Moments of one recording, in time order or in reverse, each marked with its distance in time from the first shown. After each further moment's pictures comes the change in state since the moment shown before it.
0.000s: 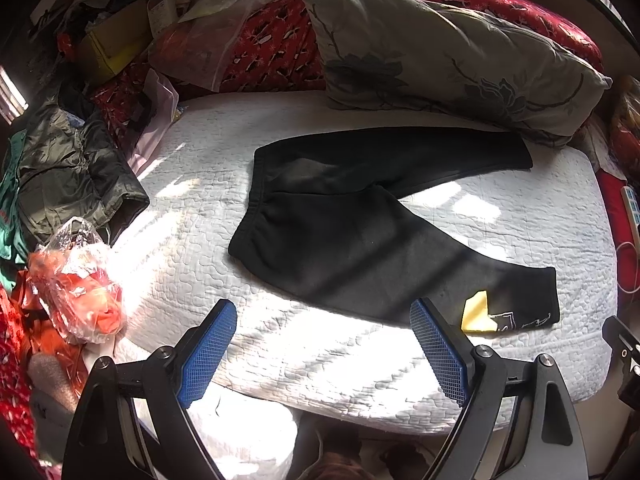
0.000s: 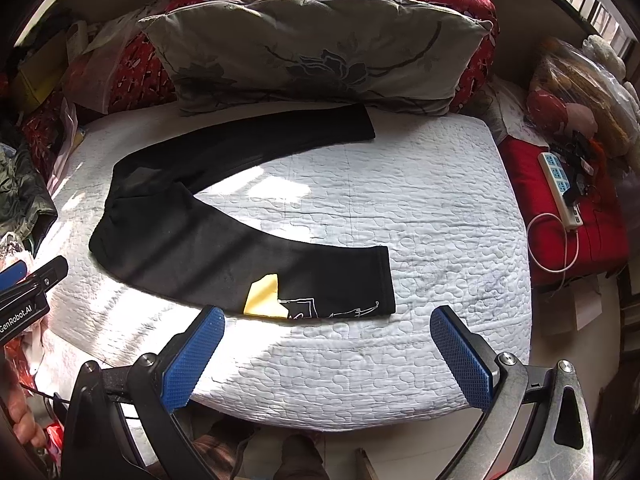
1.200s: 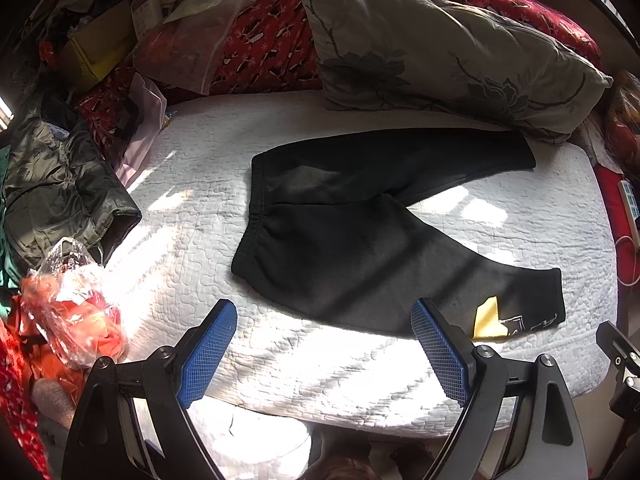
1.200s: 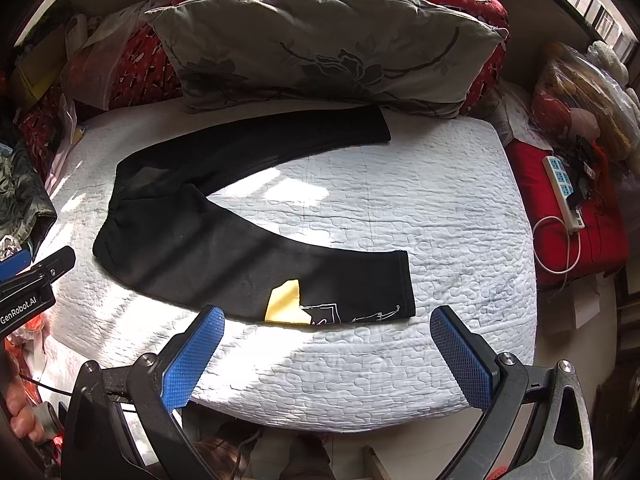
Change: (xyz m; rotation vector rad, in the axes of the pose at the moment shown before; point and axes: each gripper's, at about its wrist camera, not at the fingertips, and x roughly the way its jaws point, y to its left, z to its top) left arm 0.024 0.023 0.033 0.038 0.029 -0.034; right arm 0.005 0.037 0.014 0.000 0.022 -0.023
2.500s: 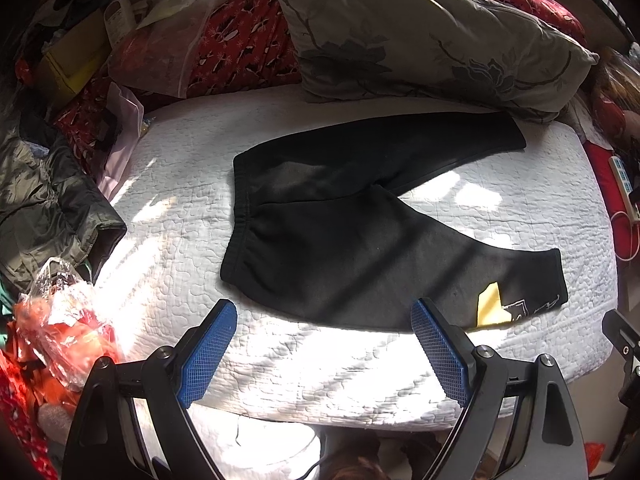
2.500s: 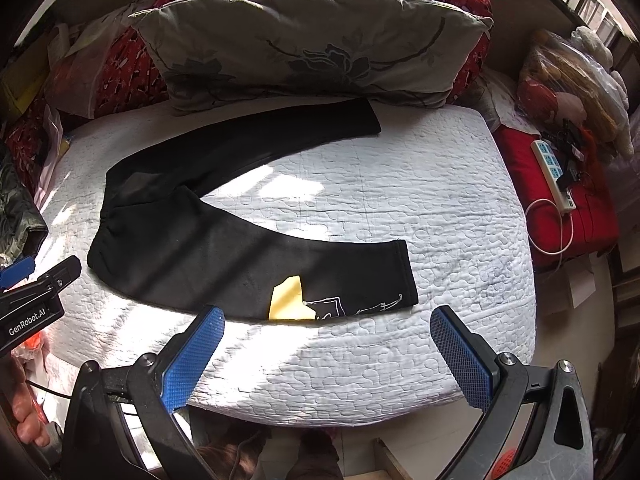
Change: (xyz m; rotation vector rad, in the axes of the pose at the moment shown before) left arm 0.019 0.001 0.005 0.077 0.022 -0.036; right arm -0.001 0.006 -0.006 0.069 0.012 -0.039
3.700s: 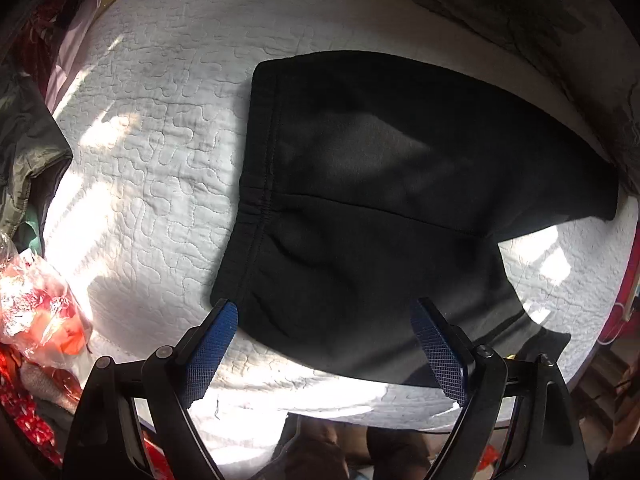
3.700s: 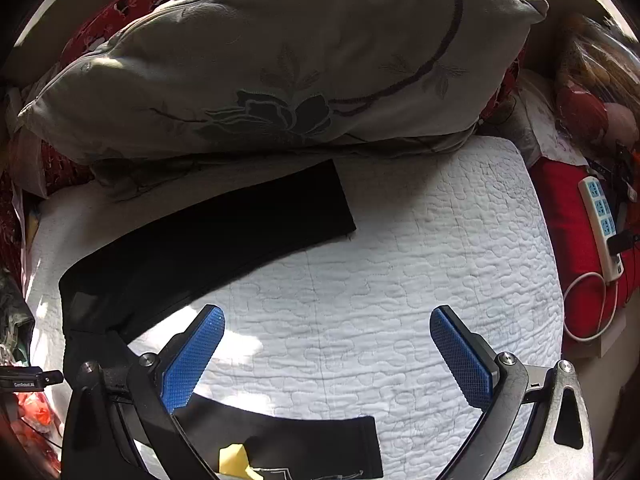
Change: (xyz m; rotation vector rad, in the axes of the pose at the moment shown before) left arm 0.203 0.101 0.157 -0.341 0.532 -0.107; right arm 0.178 -0.099 0.223 0.035 0.004 0.111
